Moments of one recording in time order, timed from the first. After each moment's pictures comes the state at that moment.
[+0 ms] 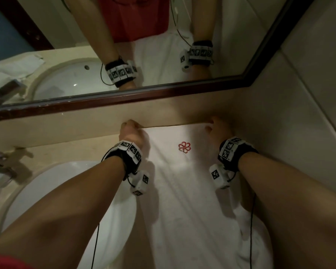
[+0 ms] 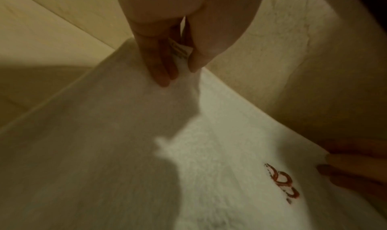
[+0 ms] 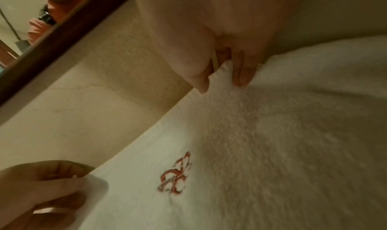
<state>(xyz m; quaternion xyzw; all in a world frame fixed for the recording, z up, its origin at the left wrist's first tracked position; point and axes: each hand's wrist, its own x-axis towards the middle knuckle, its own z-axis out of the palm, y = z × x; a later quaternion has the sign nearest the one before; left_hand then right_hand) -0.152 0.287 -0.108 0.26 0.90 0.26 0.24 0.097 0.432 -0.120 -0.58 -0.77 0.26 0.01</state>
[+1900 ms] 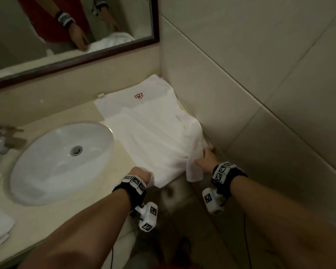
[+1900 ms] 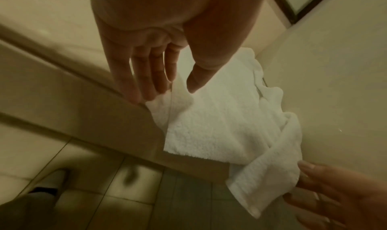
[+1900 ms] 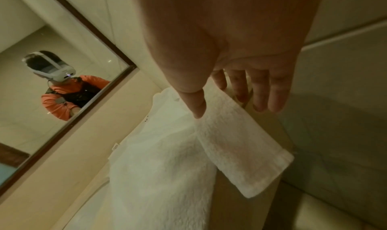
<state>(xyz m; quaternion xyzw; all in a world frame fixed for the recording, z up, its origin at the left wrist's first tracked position) 0.100 -0.061 -0.128 0.39 0.82 0.02 0.41 0.354 0.011 -0.102 -0.70 -0.54 0.46 0.05</state>
